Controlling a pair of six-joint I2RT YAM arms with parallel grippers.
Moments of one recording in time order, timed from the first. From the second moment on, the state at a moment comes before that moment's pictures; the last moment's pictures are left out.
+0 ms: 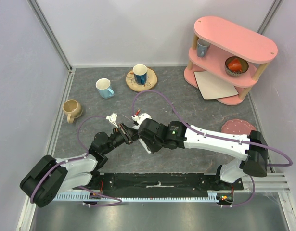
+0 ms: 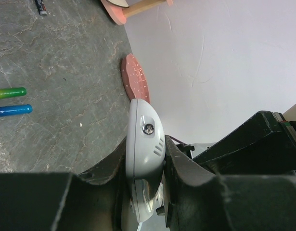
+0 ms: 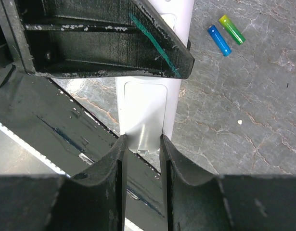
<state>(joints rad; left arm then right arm) -0.63 1.09 0.08 1.05 0.32 -1.20 1.22 1.52 1.31 -0.81 0.21 0.45</state>
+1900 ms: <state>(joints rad) -0.63 1.11 0.08 1.06 0.35 -1.21 1.20 1.46 1.32 -0.72 0.20 0.48</state>
